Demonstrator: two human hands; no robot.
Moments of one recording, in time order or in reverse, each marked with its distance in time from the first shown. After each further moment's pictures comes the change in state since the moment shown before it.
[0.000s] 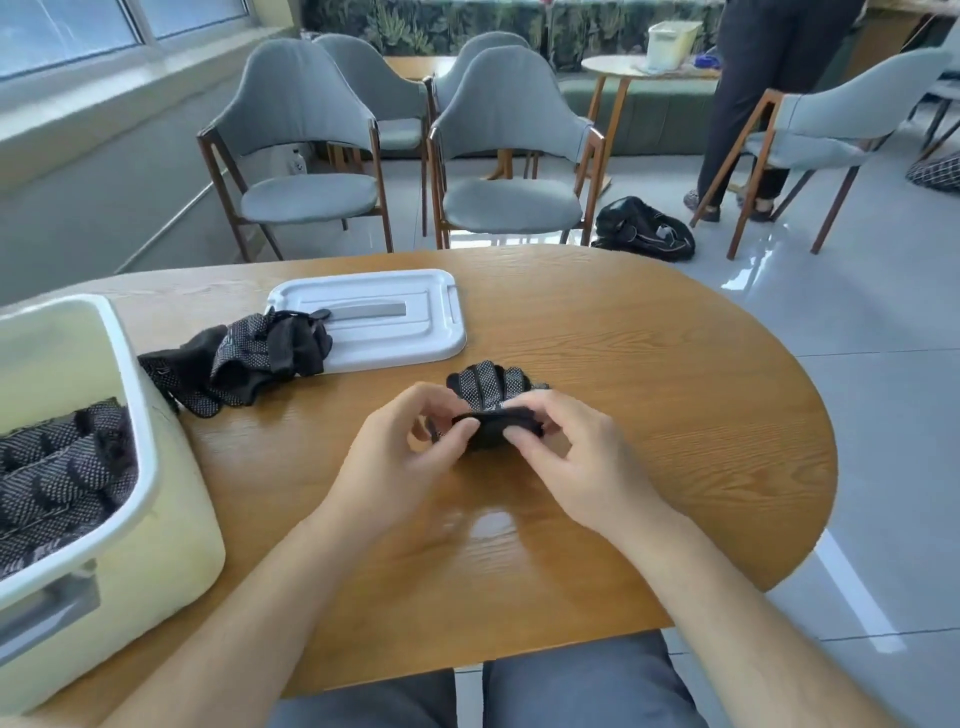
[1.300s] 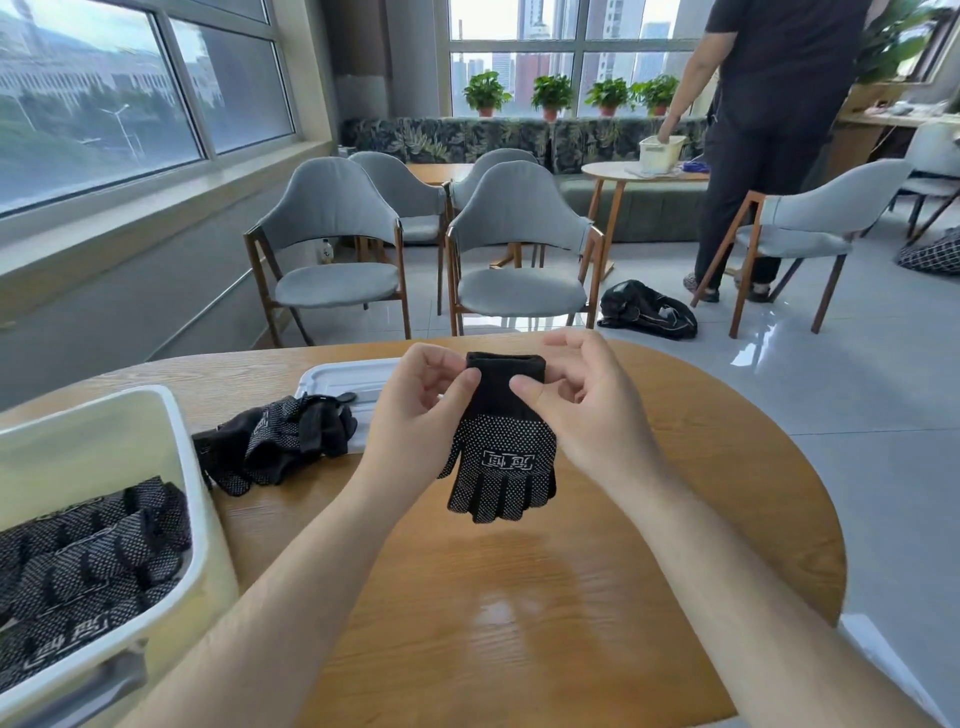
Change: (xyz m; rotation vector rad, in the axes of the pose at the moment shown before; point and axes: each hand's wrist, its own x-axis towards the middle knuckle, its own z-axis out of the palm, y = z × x) left_hand 0.074 0.071 -0.025 -0.391 0.175 -0.076; right_hand 0.085 -0.065 -0.044 0.235 0.199 0.087
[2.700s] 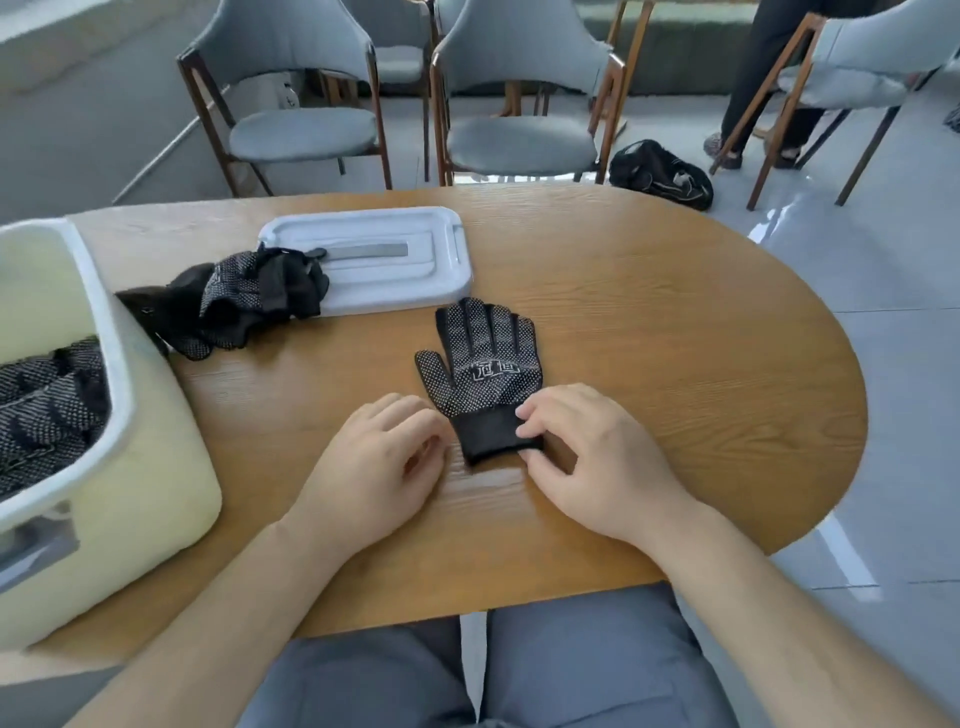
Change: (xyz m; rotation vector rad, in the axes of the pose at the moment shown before) left_hand -0.102 -0.116 -0.048 0.855 -0.404 0.461; right_hand -0.117 0.101 0.010 -0.487 -0.342 -0.240
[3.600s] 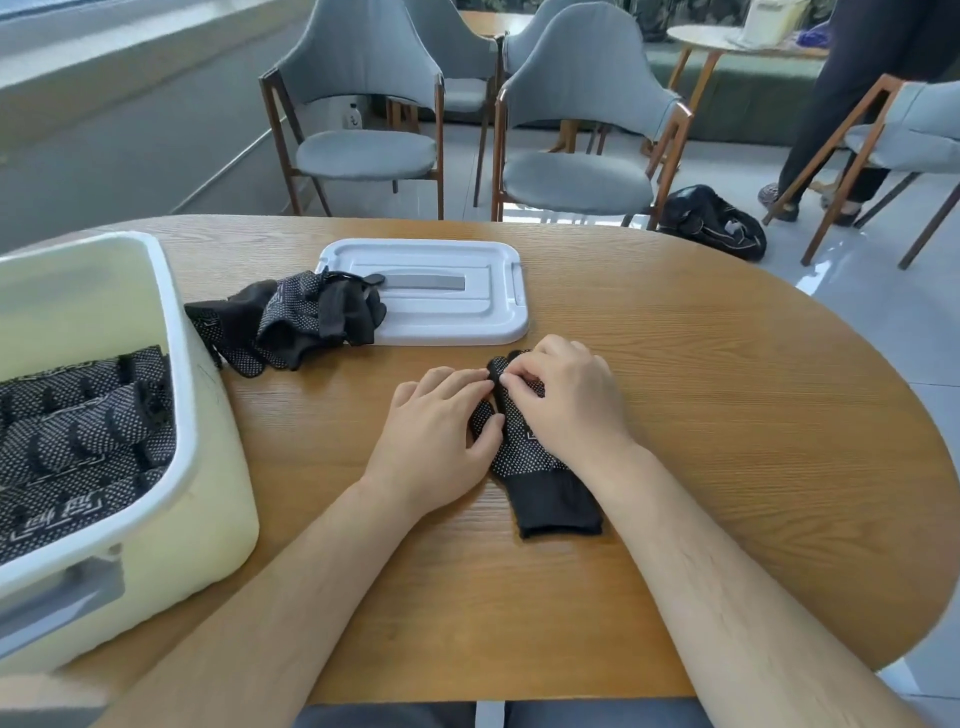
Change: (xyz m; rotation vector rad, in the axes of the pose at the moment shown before) left_hand 0.051 -0.034 0.024 0.162 -0.015 -0.407; right_hand 0.130 0.004 0.049 -0.176 0.115 0.110
